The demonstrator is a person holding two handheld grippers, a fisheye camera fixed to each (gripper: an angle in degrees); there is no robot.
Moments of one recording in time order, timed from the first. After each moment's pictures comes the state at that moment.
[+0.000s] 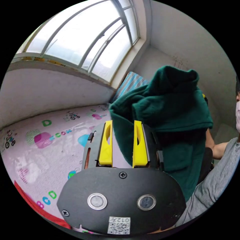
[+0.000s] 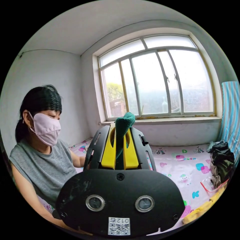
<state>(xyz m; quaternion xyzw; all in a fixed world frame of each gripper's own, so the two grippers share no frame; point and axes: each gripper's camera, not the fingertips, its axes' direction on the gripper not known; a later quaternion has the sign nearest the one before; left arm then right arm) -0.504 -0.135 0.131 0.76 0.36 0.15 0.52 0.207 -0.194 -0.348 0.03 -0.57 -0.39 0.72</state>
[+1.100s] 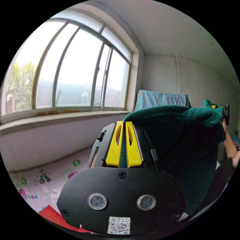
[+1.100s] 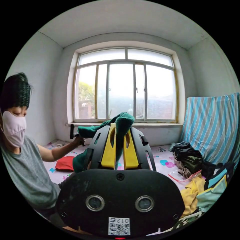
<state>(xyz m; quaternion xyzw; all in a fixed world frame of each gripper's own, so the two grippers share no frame) -0.501 0.187 0.011 0.89 0.15 0.02 0.43 0.201 -0.255 -0.476 0.16 -0.40 -0.36 0.83</state>
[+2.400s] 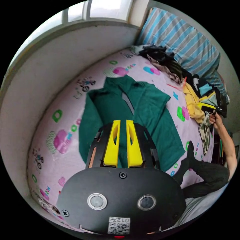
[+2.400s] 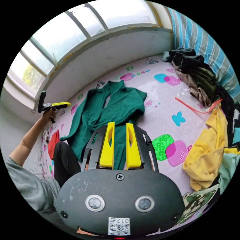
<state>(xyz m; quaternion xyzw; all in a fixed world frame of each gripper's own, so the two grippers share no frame) -0.384 -0.247 -0.237 0.53 0.15 0.16 0.82 -0.008 -0.448 -0.044 -0.30 -0.20 -0.31 0.88</state>
